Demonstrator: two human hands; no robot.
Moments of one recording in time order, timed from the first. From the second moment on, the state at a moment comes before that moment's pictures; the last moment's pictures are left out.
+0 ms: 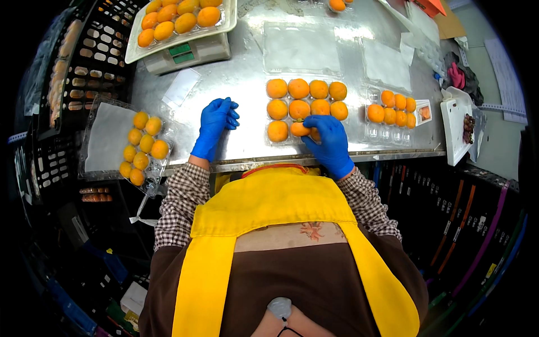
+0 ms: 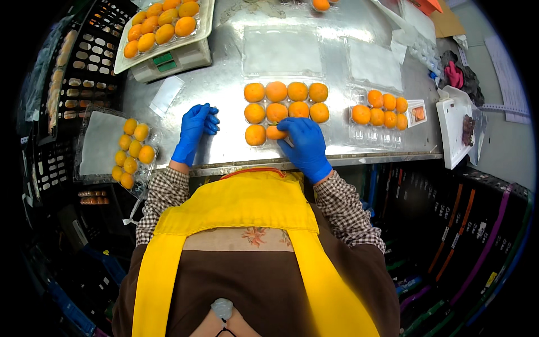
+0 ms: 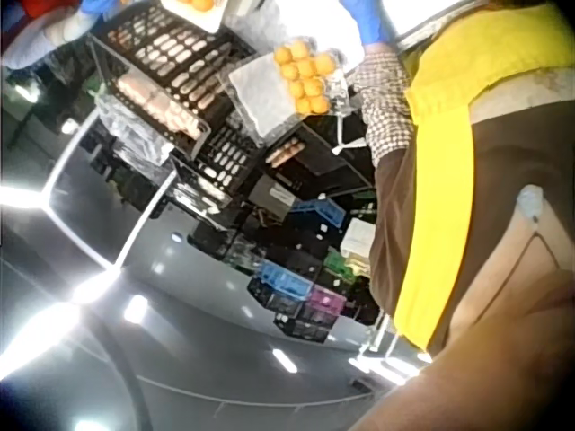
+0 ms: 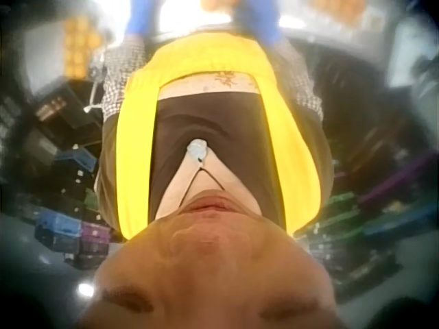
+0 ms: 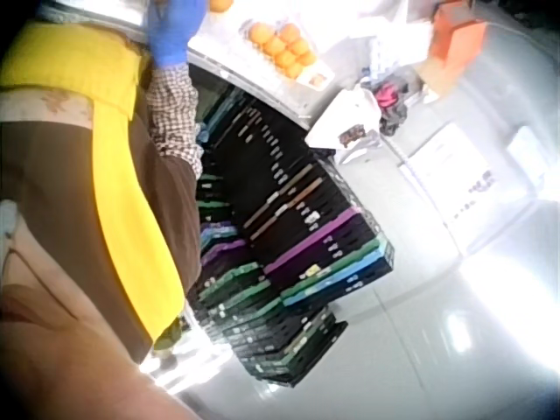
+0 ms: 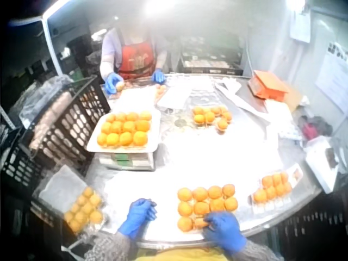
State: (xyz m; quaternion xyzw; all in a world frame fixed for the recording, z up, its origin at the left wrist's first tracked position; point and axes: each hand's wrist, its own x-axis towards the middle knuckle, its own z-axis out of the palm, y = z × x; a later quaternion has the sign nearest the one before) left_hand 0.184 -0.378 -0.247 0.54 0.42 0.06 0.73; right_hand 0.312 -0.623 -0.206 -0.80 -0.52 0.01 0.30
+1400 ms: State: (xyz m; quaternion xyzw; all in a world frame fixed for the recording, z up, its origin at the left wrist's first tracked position) left_hand 0.229 -0.398 -0.157 0.05 0.22 -0.09 0.97; right_hand 0.363 -0.560 -0.149 -0.59 -0.21 0.42 0.66
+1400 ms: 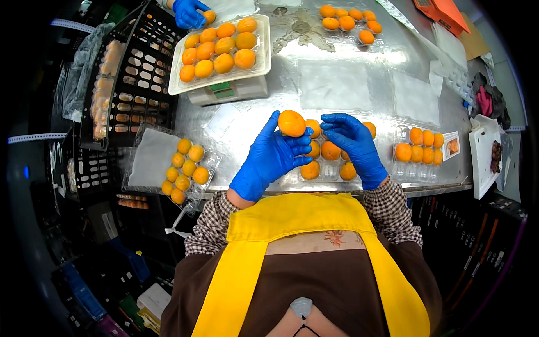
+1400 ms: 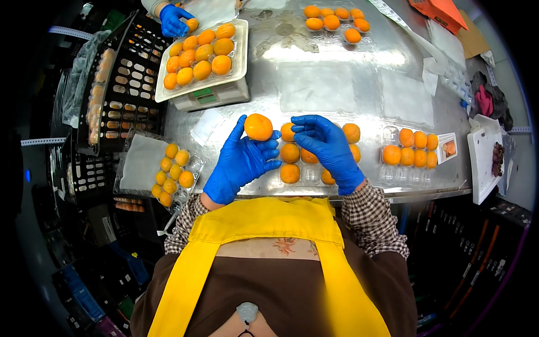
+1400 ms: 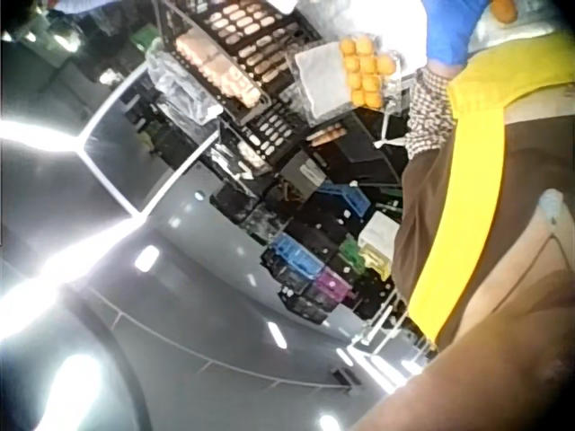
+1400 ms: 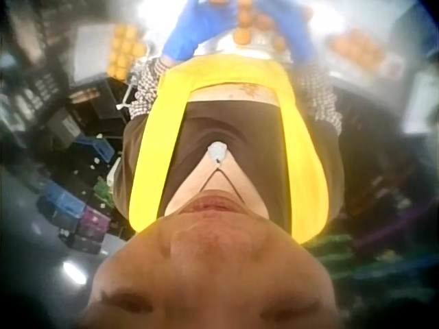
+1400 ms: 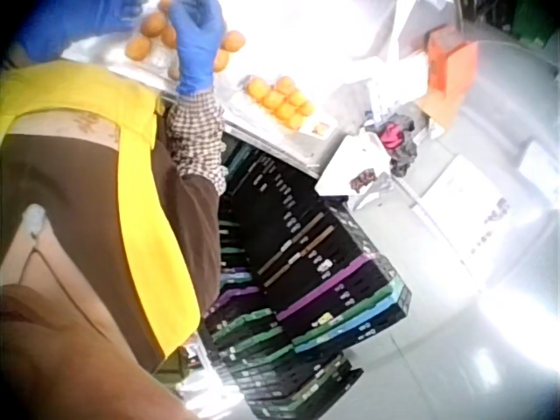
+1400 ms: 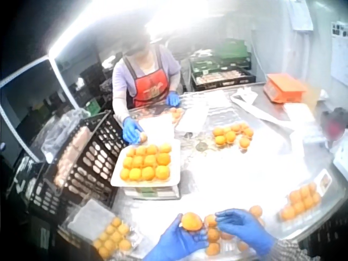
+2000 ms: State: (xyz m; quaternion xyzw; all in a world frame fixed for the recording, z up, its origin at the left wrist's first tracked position) left_hand 0.227 -0.408 -0.144 0.23 0.24 -0.03 0.94; right_hand 0.346 -0.534 -0.128 -0.57 -0.38 0.38 0.62
